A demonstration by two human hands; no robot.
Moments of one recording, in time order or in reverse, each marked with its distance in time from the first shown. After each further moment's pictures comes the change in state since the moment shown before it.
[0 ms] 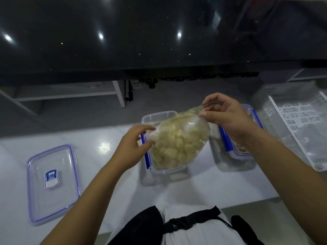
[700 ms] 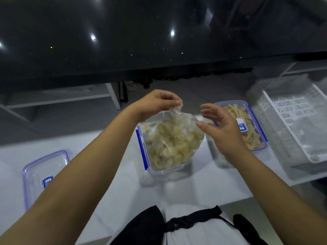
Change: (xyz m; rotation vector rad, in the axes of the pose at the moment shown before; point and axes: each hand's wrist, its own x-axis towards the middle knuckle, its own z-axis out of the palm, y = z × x) left_hand 0.130 0.065 0.005 -0.361 -0.472 0.049; right_hand -0.031 0.043 0.017 -0.138 0.262 -0.092
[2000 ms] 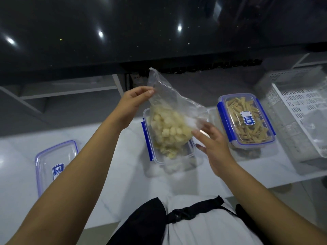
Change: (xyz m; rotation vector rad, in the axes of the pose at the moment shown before) left_hand -0.060 -0.039 -0.029 -0.177 0.422 0.098; right_hand -0.040 0.033 0.039 0.348 0.057 0.322
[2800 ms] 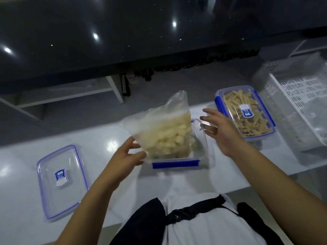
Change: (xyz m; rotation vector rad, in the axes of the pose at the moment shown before) left_hand -0.134 -0.040 0.010 0.236 0.052 -0.387; right_hand 0.040 -0.019 -0.028 -0.028 0.030 0.203
